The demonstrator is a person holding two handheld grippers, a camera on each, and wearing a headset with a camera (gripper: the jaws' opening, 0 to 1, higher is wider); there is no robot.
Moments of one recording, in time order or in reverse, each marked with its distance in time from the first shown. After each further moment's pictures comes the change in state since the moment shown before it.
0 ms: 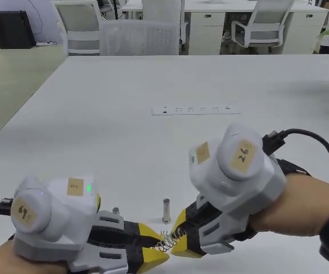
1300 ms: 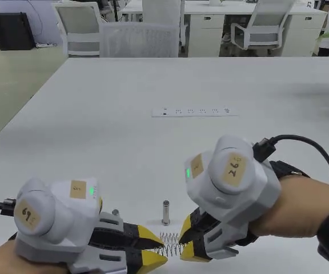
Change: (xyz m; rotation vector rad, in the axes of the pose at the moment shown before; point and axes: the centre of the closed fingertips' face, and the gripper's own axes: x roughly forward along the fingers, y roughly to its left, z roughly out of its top) left arm 0.000 0.000 -0.003 0.019 0.028 -0.001; right arm 0.005 -0.002 -0.023 -0.054 0.106 -0.006
